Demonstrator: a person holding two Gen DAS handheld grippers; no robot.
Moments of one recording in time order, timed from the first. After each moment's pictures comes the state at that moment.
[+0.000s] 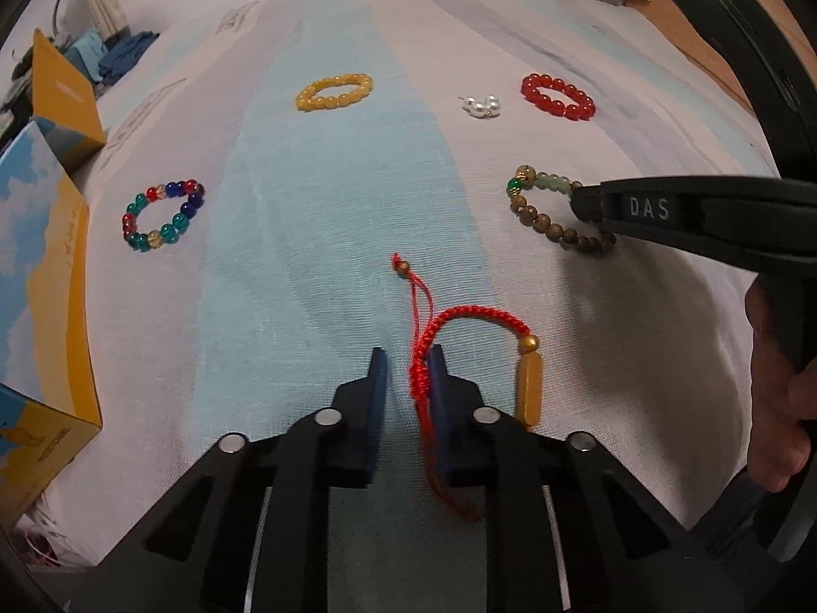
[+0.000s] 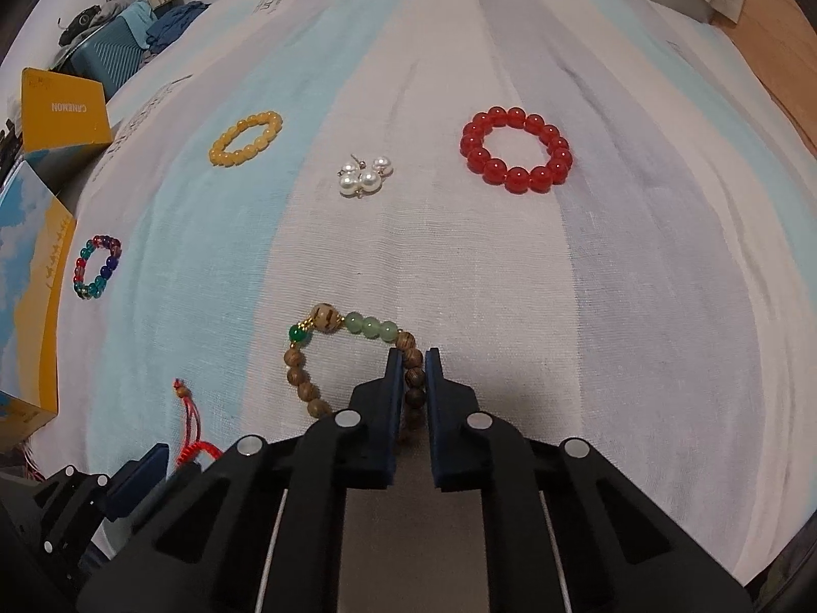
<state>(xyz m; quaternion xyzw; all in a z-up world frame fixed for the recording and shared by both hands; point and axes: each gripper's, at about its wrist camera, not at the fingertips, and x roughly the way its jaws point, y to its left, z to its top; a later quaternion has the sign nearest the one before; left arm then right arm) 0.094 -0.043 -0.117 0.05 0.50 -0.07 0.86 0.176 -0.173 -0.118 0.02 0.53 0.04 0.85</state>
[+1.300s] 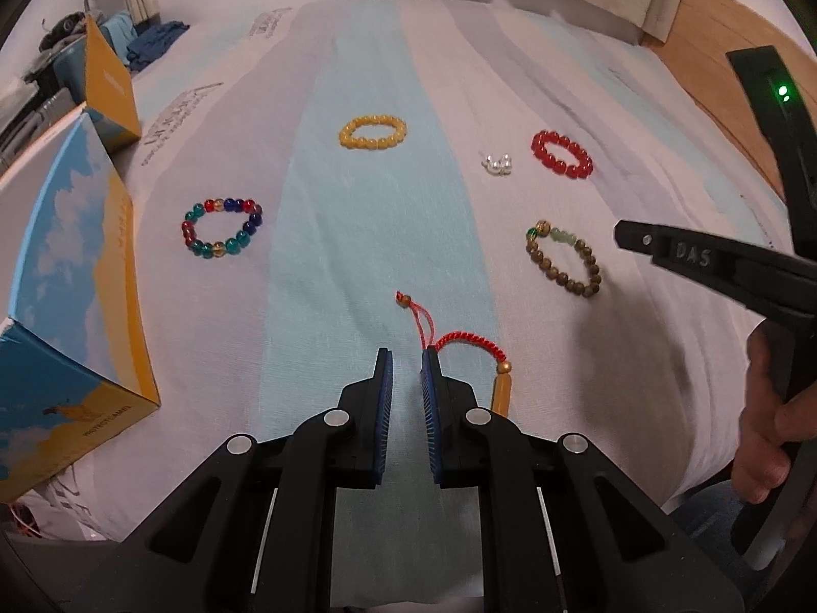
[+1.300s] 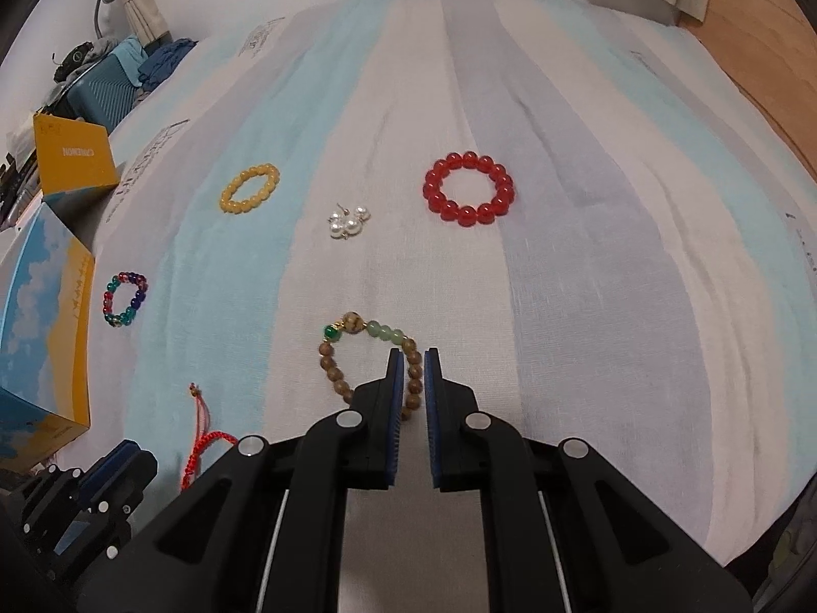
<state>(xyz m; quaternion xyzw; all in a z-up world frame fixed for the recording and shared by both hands) 0.080 -0.021 -0.070 0.01 0.49 -0.06 0.87 0.154 -0.192 -0.075 0.05 0.50 0.02 0.86</state>
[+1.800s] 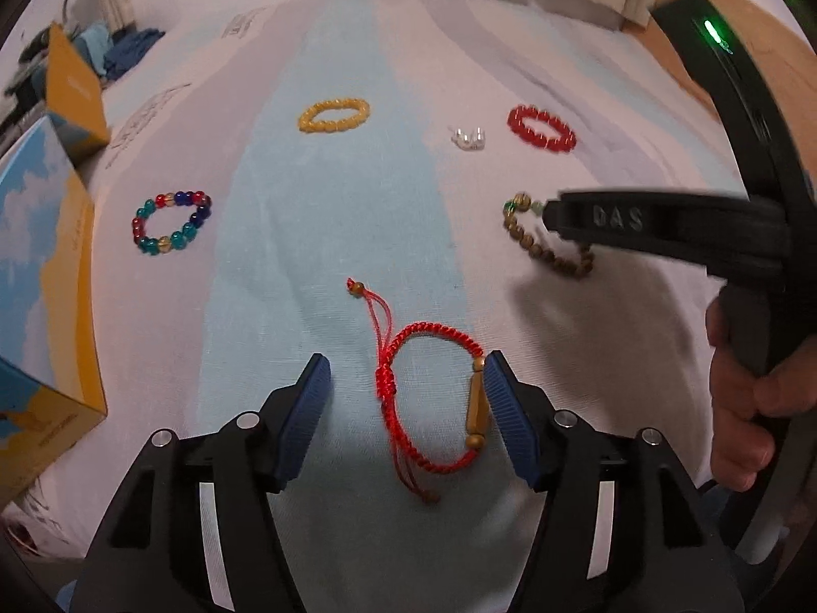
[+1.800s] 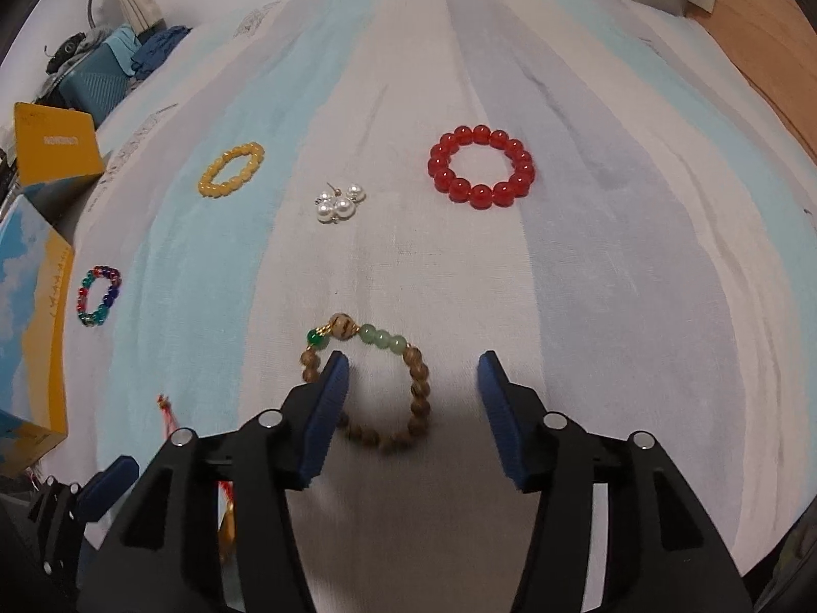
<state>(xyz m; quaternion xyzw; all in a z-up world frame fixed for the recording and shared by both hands) 0.086 -0.045 -0.102 0.03 0.49 -0.08 0.87 0.175 -0.184 -0.107 0.04 0.52 0.02 0.86</state>
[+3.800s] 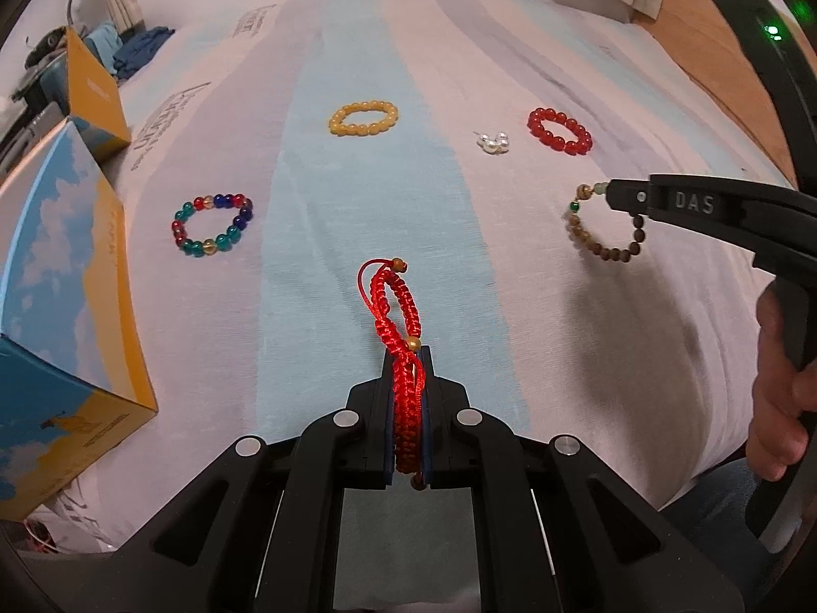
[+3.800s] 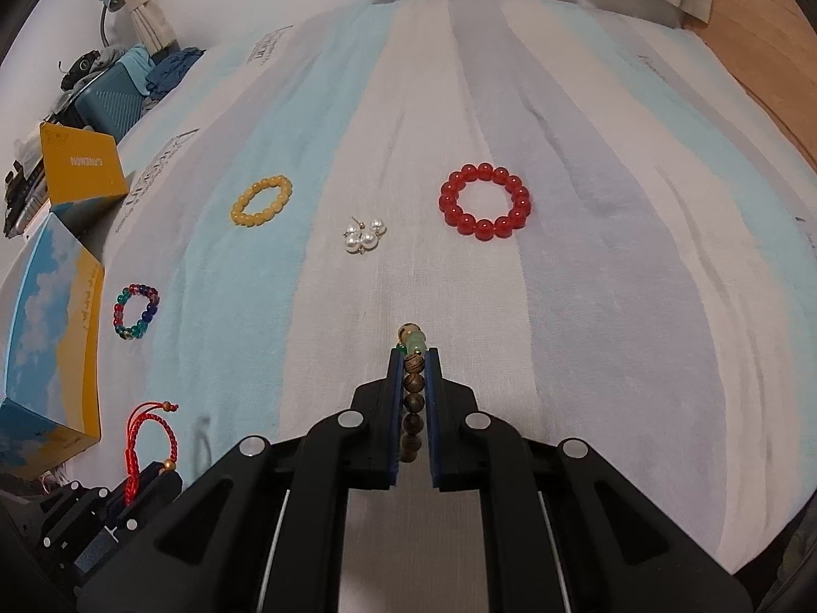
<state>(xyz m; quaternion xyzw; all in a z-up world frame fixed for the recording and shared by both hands) 0.081 -0.023 -0.078 0.04 0.50 -0.06 0.86 0.157 -0.184 -0.071 0.06 0.49 0.03 0.87</state>
